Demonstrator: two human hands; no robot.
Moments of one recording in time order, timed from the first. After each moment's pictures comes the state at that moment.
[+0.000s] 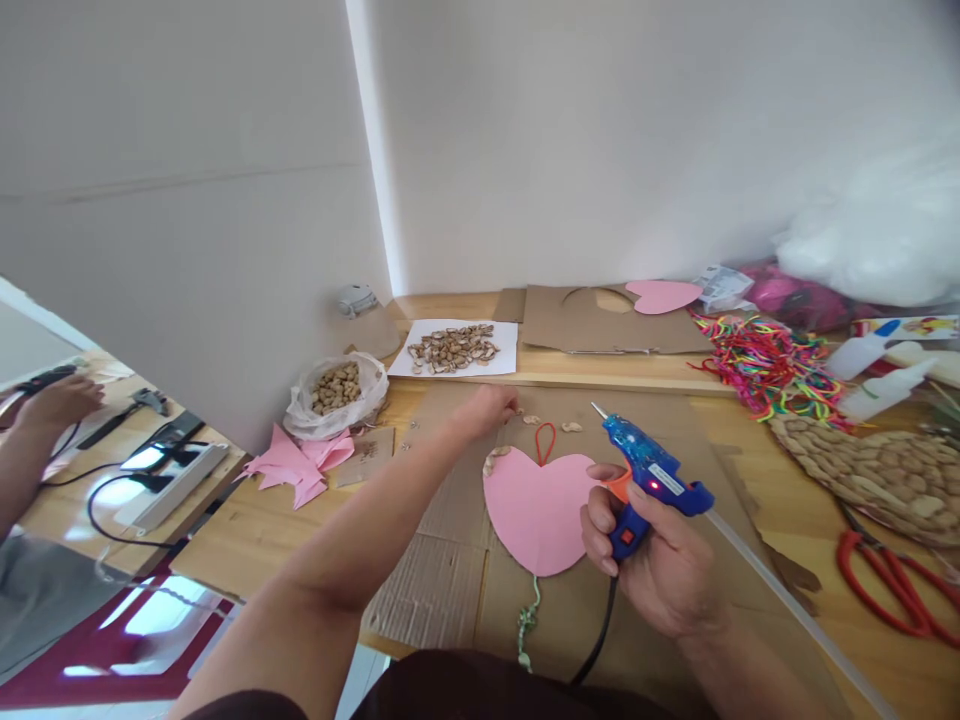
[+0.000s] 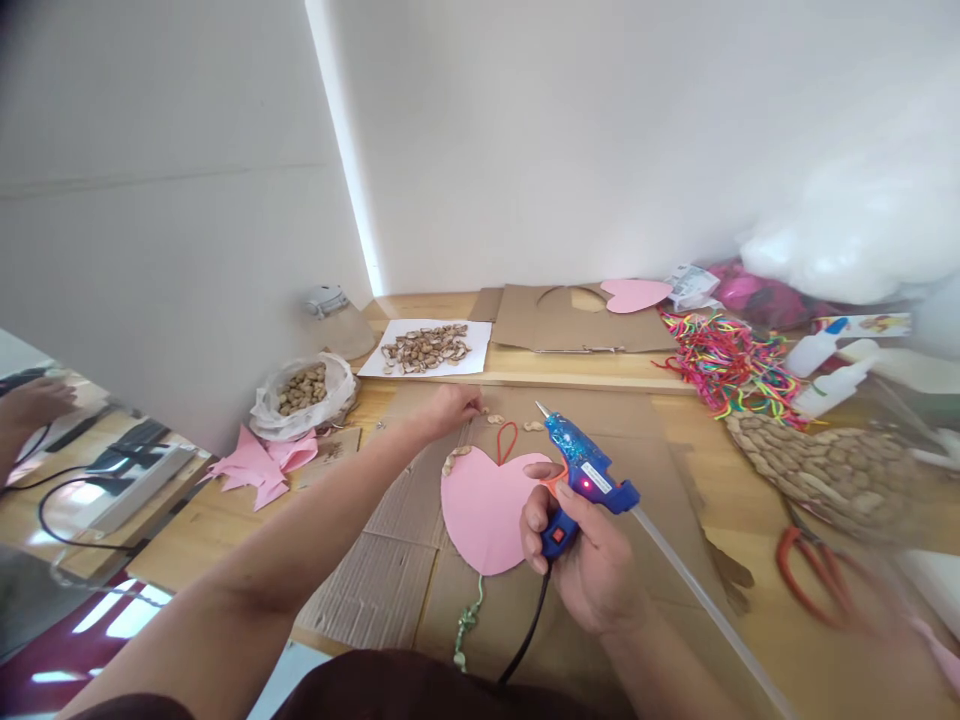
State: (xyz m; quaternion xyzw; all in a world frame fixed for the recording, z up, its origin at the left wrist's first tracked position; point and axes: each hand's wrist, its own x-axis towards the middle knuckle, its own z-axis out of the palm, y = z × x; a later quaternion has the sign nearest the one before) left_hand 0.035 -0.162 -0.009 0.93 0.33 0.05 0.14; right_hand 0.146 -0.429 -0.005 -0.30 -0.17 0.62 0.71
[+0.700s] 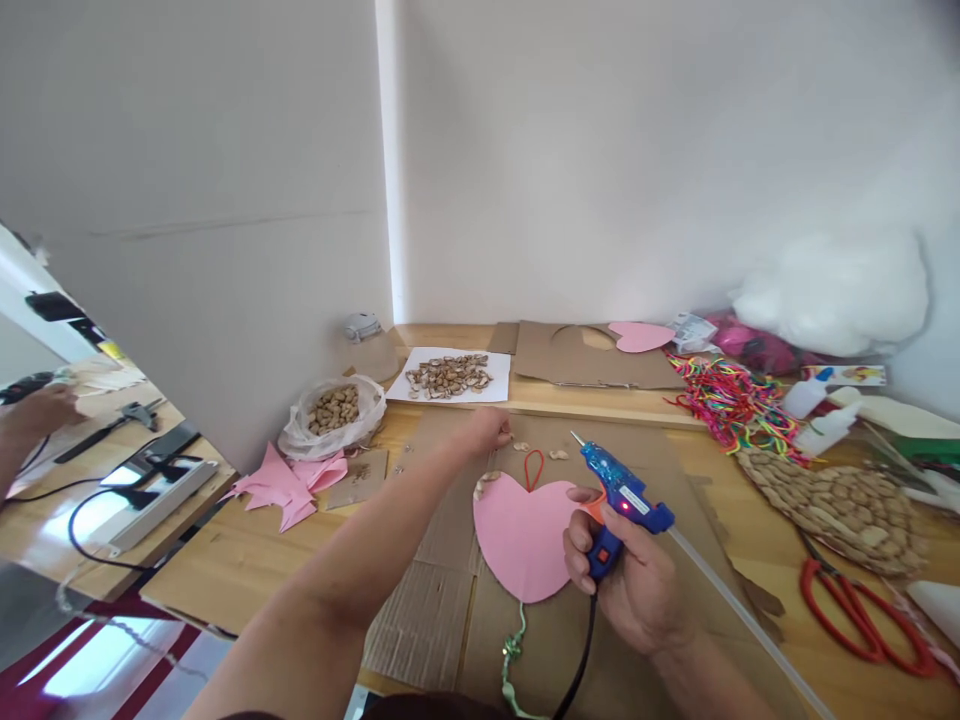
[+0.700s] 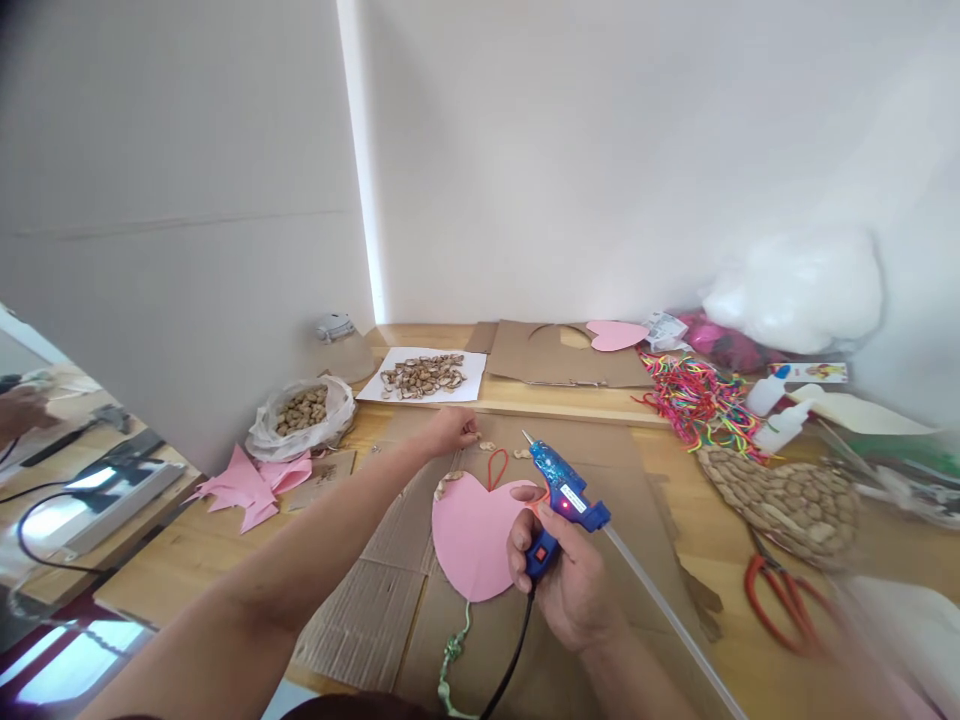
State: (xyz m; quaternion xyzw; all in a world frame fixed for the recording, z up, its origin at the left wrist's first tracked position) left_hand 0.045 -0.155 -0.016 0.89 0.36 0.12 0.24; right_hand 0.145 -0.426 -0.010 -0.31 -0.17 0.61 0.71
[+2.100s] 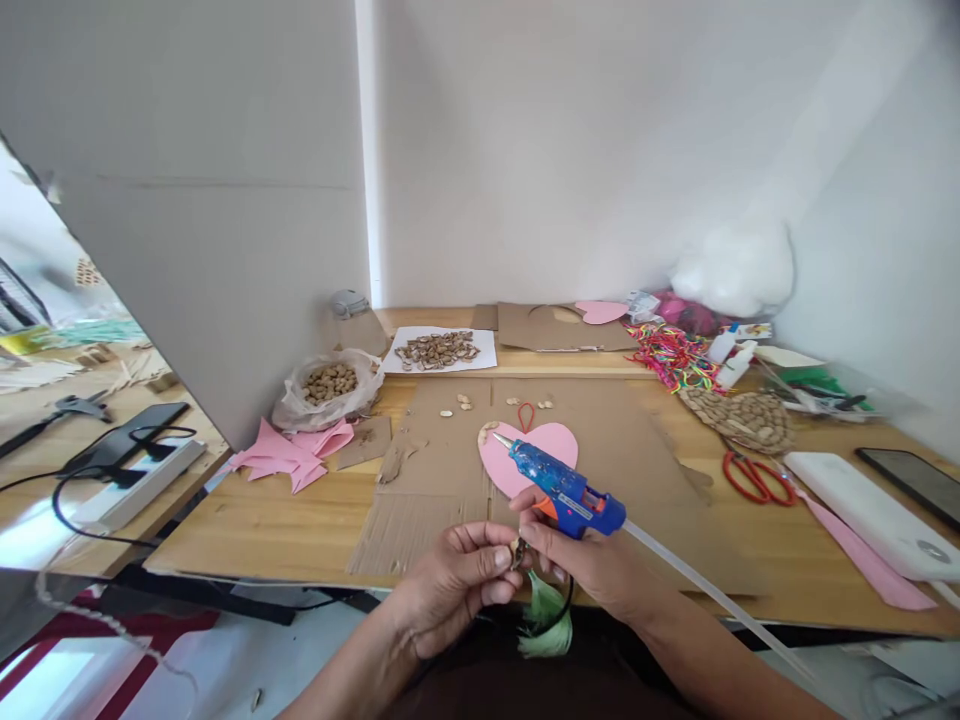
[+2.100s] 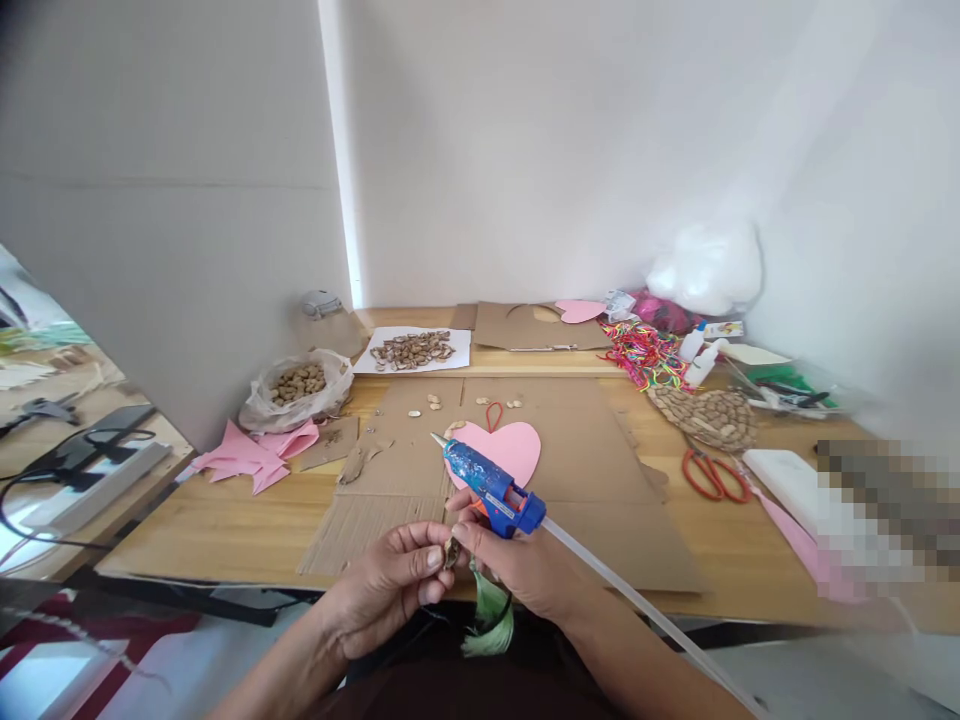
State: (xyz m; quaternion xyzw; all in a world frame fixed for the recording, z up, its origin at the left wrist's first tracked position) left_hand -0.116 -0.398 -0.013 0.32 0.24 0.16 0.90; right_hand 0.060 -0.480 0.005 -0.52 -0.42 0.49 0.56
